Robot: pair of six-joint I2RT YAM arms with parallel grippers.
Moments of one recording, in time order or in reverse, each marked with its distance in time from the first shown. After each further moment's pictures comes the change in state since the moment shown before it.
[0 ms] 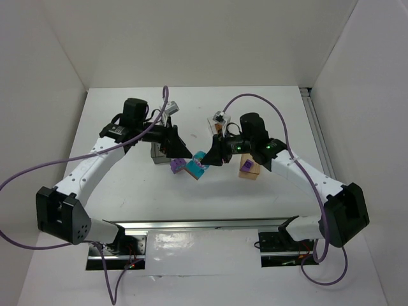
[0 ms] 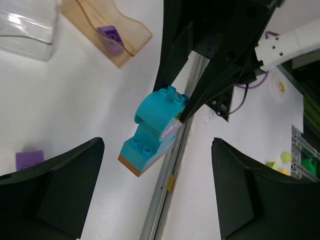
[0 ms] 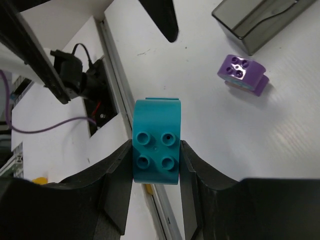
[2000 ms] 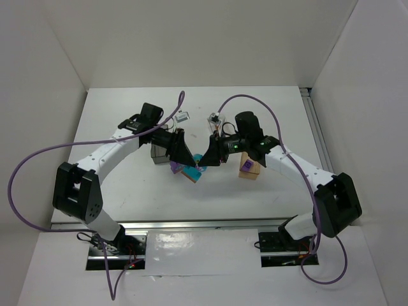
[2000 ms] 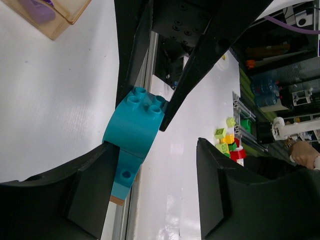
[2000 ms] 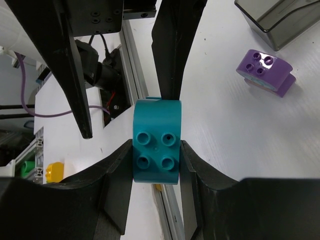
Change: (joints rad) left arm -0.042 0.212 0.030 -0.114 0.267 0.096; right arm 0.002 0.093 0.022 0.035 -0.138 0.008
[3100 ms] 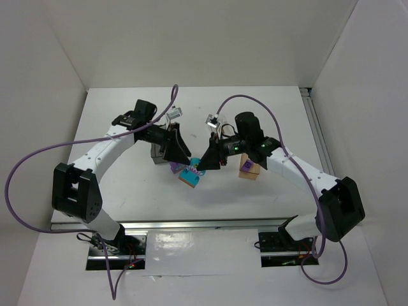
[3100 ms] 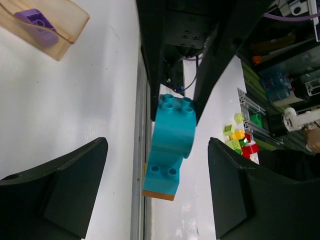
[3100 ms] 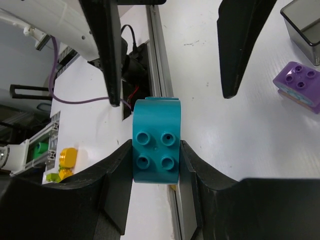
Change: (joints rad) left arm 0.063 0.000 0.049 -0.110 0.081 0.196; right arm 0.025 -0.044 -0.002 0.005 -0.089 -0.006
